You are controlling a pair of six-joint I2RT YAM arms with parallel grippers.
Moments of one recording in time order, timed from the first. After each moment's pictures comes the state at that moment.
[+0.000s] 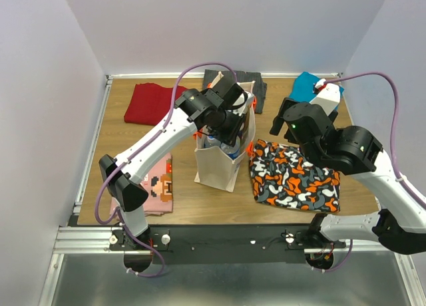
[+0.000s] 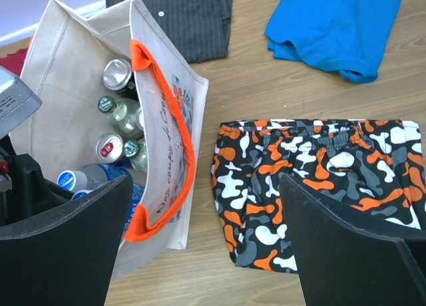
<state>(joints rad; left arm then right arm) -0.83 1.75 1.98 -1.22 0.12 -0.25 0.95 1.18 1.66 -1.20 0.86 0.83</state>
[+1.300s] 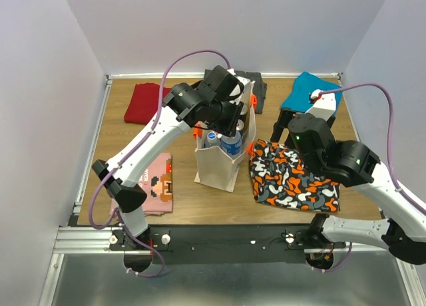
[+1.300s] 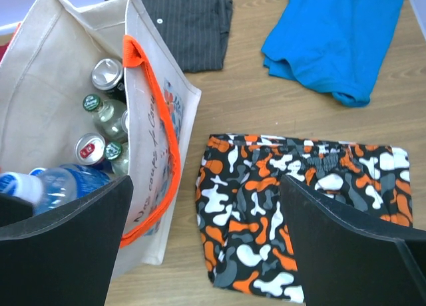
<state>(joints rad) -0.83 1.76 2.13 -1.27 0.07 -0.31 0.95 1.07 1.45 -0.99 0.88 0.66</state>
